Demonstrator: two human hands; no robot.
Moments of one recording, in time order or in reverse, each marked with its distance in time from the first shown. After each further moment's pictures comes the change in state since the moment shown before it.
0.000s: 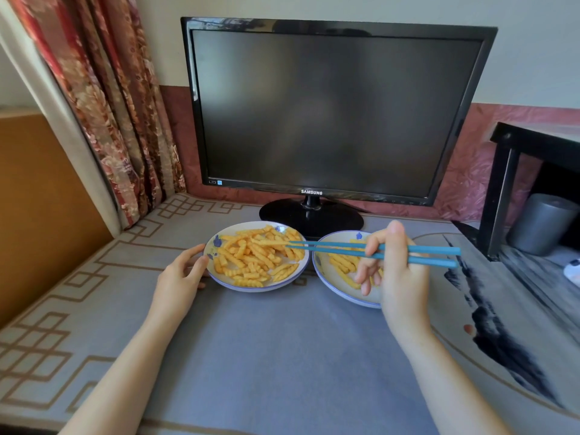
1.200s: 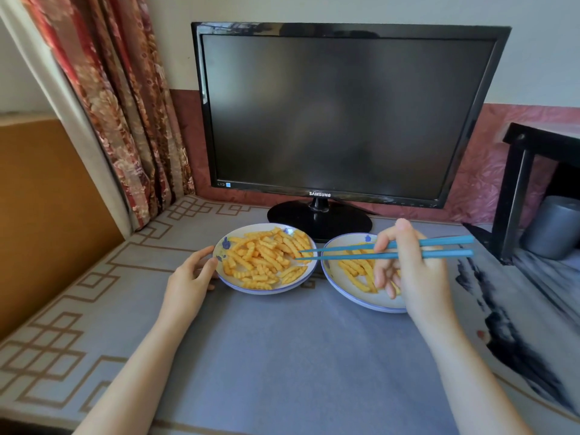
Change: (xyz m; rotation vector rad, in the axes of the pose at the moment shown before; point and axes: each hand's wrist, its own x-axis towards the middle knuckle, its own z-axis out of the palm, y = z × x) left_hand 0.003 -0.005 0.000 -0.006 -0.016 0.007; right_hand 0.012 -0.007 -0.008 -0.098 -0.084 0.068
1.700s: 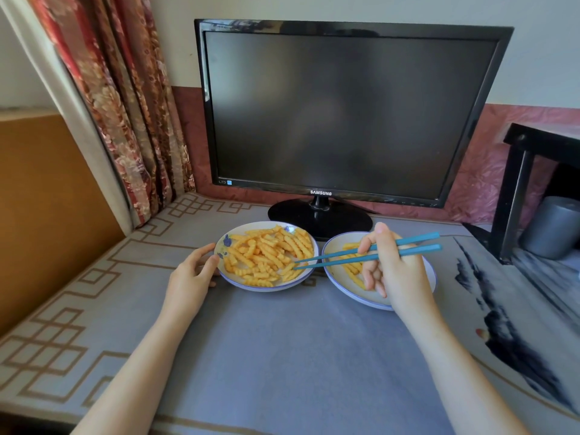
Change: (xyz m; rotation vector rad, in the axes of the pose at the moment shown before) left_hand 0.000 0.002 0.000 -0.003 0.003 -0.008; right_hand 0.005 0.013 0.010 -0.058 -0.076 0.095
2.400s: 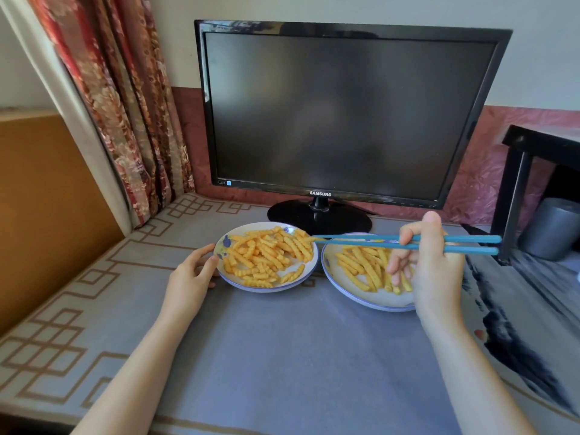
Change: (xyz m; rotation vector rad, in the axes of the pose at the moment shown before) left_hand -0.002 0.002 -0.001 0.002 0.000 0.003; right_hand -0.003 -0.015 -0.016 0.156 0.281 -0.074
